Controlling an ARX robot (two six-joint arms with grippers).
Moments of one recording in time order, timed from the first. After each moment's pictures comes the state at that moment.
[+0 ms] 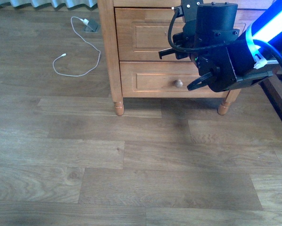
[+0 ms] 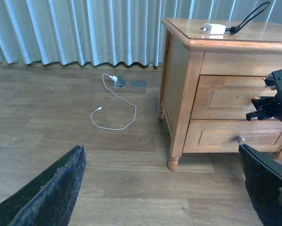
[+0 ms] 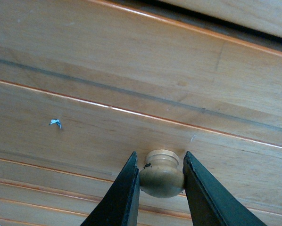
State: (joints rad) left arm 0.00 0.00 0.01 -0.01 0.00 0.00; right arm 0.28 2.65 1.65 0.81 0.20 -0.19
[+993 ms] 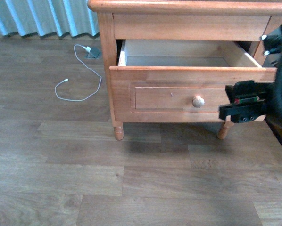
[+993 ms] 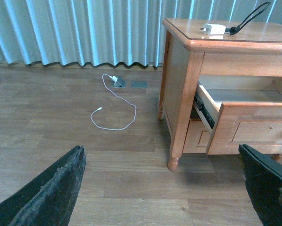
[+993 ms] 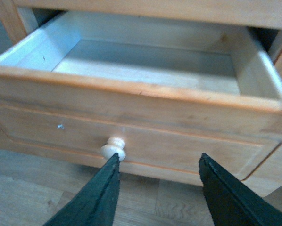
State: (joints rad) left arm 0.00 0.00 0.01 -0.01 0.00 0.00; right arm 0.18 1.90 0.57 1.09 -0.04 -0.03
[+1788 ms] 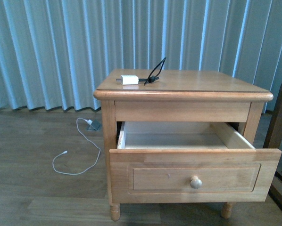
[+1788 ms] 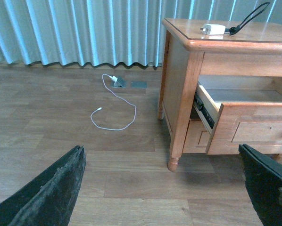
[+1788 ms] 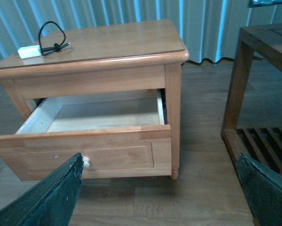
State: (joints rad) left arm 0.00 0.00 0.01 -0.01 0.00 0.00; right arm -0.32 0.76 0.27 0.40 -0.41 0.06
